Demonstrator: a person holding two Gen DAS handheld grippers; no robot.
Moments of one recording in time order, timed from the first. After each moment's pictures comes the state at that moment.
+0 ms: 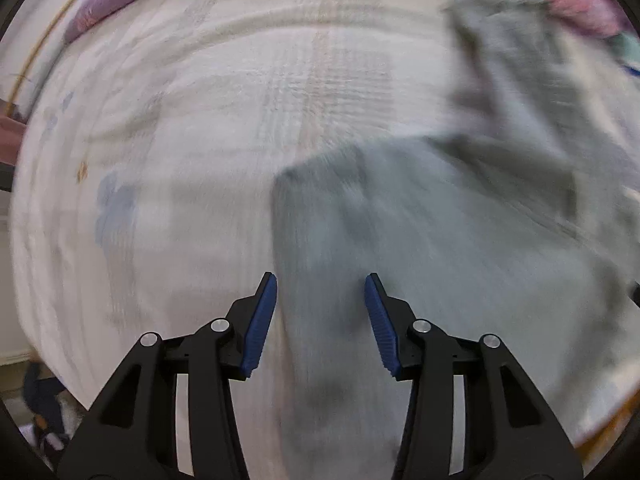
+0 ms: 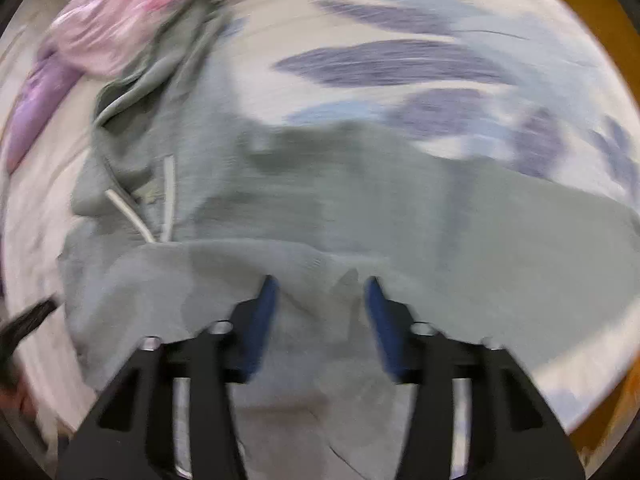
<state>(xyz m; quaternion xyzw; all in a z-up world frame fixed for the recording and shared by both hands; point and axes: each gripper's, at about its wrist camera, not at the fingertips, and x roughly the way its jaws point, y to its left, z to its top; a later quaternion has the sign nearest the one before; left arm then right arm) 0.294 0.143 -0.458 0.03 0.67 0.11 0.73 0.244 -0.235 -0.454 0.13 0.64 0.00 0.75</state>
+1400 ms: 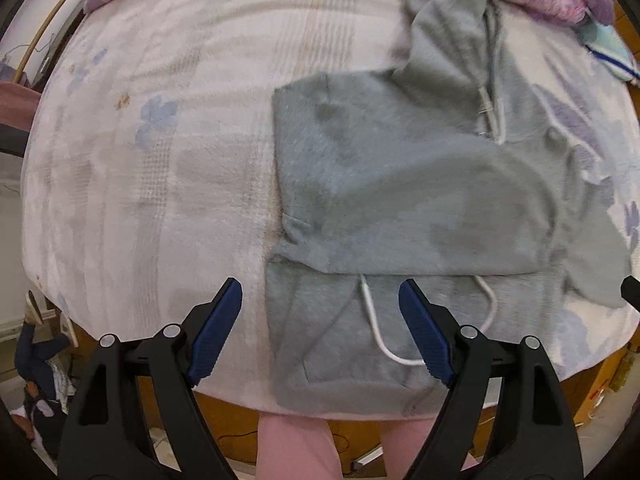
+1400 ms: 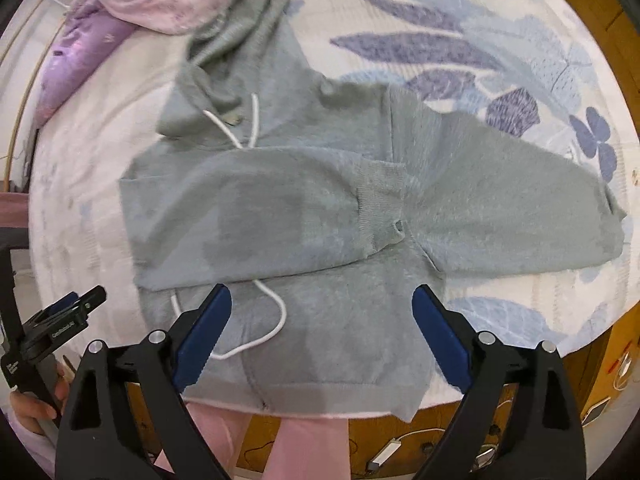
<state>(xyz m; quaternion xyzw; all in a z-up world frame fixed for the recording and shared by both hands) 0.151 0.105 -0.329 -0.03 0.69 0.07 0.72 0.156 -0.214 -0.308 0.12 0.68 0.04 0.72</state>
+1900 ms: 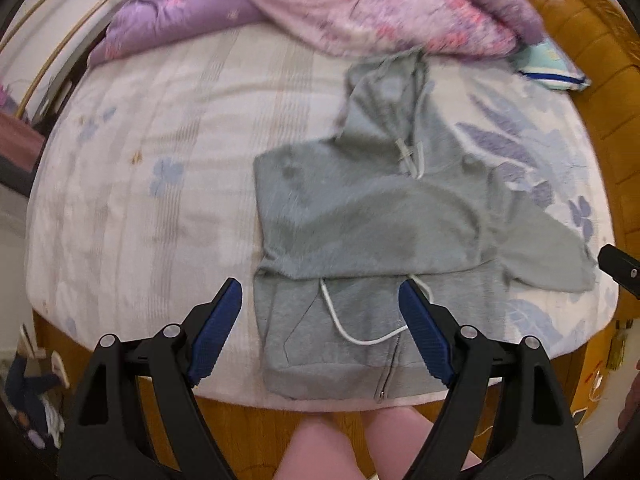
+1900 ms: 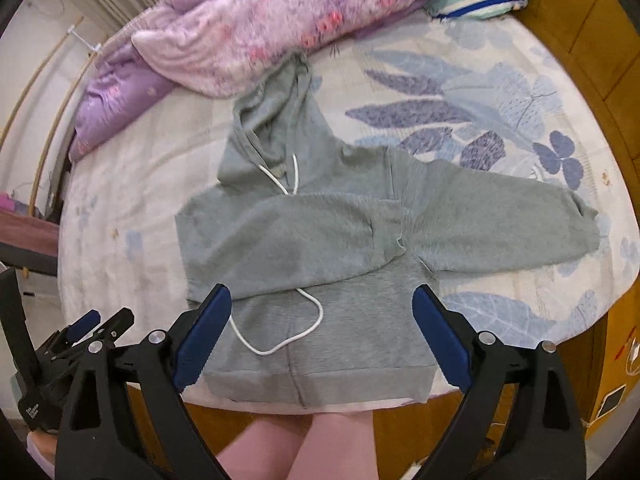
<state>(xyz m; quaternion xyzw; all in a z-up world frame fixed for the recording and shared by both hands) 0.100 0.062 -0.210 -0.01 0.60 0.02 0.80 0.103 -0.203 -0.195 0.15 0.59 0.03 0.80</state>
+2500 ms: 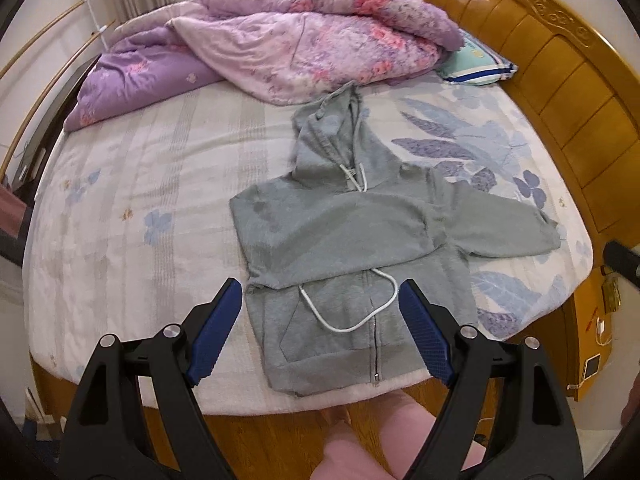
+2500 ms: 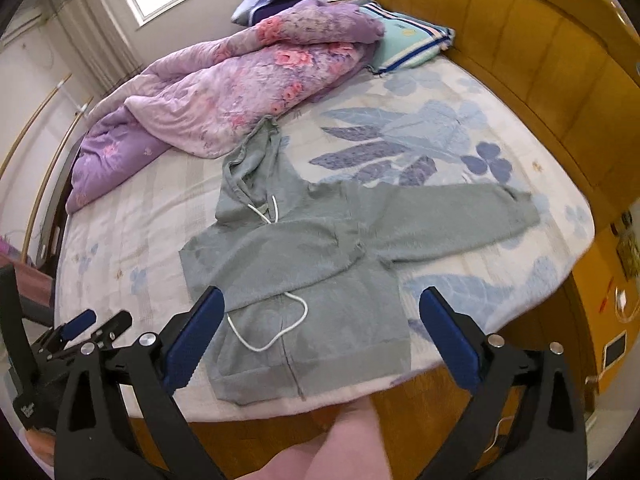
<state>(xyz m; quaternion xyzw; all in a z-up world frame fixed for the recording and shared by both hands) 0.035 0.049 -0.141 0.03 0.54 -0.08 0.84 -0.014 -0.212 -0.126 0.17 0.50 -0.06 0.84</state>
